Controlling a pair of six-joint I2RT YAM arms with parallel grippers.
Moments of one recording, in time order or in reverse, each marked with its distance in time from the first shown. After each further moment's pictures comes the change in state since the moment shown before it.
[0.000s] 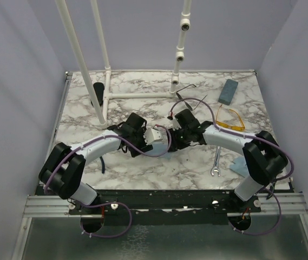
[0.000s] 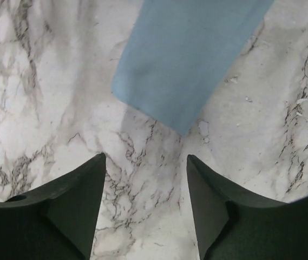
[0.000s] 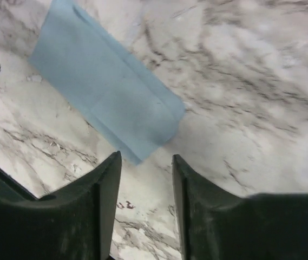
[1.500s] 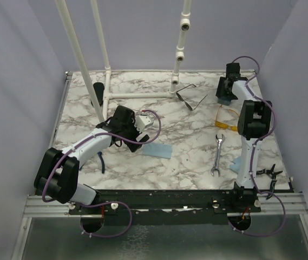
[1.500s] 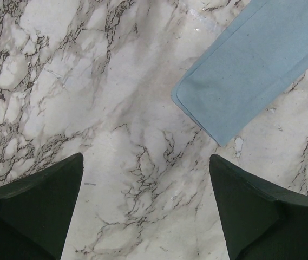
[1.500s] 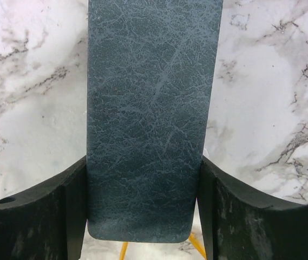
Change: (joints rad) left arm 0.178 -0.072 -0.008 0.101 0.078 -0.170; right arm -0.716 0.728 1.030 -0.222 0.483 -0.131
